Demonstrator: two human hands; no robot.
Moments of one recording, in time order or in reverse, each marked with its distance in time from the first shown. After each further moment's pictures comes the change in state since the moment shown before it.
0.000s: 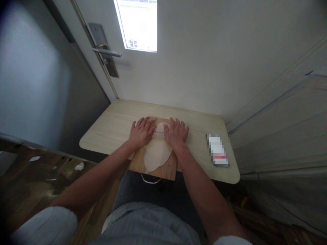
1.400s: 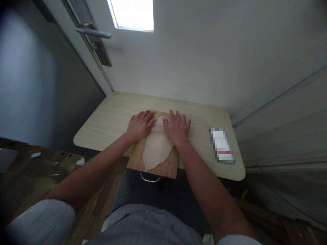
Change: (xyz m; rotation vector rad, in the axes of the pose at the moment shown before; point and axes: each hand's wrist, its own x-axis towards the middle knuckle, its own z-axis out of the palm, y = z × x) left_hand 0.017 -0.004 0.002 -0.021 -0.092 0.019; right_hand 0.006 -0.002 -0.005 -0.003 -0.072 0.006
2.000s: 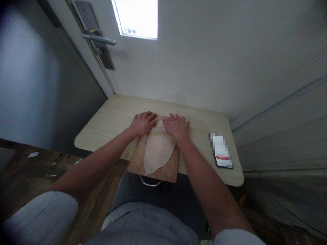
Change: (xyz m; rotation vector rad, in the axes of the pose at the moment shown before) left_hand 0.036 -0.017 0.007 -0.054 -0.099 0.031; right_hand 0.037 -0.002 -0.008 0.005 -0.235 0.020
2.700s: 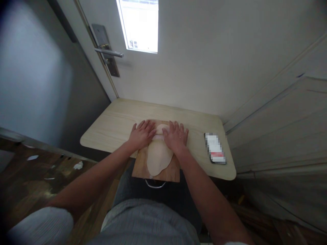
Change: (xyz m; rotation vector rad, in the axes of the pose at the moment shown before) left_hand -0.069 0.032 -0.003 0.069 0.099 -0.012; right_hand -0.065 0.008 0.008 -0.049 0.178 -0.071
